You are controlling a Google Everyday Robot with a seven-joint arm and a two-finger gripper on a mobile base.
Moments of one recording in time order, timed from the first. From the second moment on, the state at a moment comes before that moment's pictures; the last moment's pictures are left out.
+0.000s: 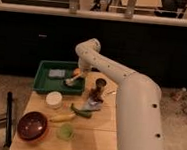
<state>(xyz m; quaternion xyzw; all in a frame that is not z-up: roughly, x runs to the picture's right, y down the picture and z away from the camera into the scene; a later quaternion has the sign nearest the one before) -0.055 -0.034 0.926 -0.22 -0.08 -0.09 0.97</state>
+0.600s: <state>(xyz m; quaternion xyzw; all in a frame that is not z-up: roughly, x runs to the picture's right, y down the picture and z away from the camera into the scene) -0.080 -0.042 0.946 -0.22 -0.09 -0.09 0.97</state>
